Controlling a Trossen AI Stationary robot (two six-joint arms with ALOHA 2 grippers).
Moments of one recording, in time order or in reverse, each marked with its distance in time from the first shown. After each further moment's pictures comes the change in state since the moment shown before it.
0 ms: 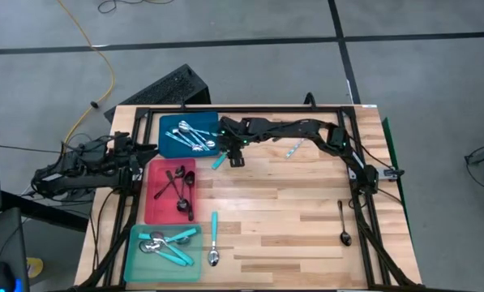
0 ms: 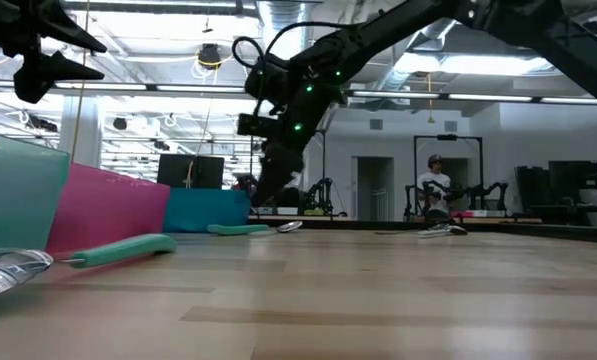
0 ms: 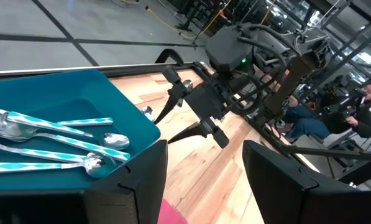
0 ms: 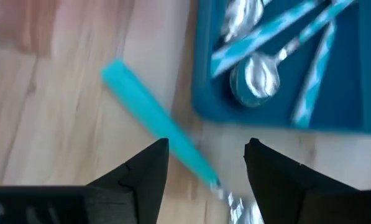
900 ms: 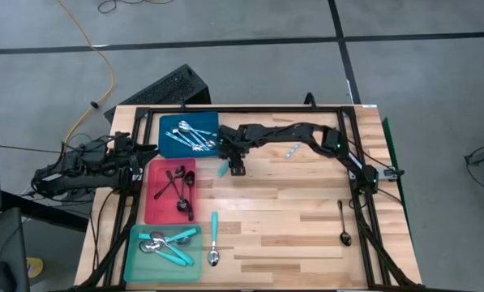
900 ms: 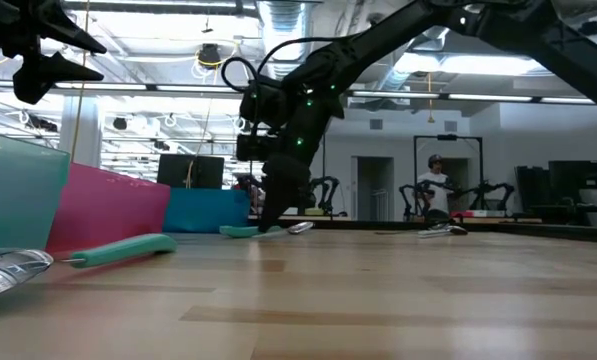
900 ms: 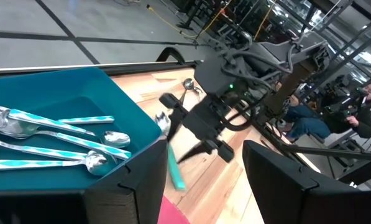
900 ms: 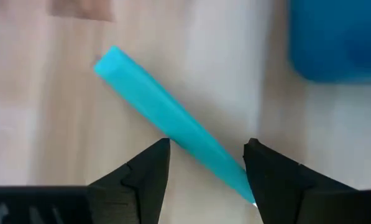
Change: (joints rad) left arm 0.000 0.000 0.000 -0.006 0.000 -0.007; right arm 0.033 0.046 -0.003 -0.109 -0.134 0.151
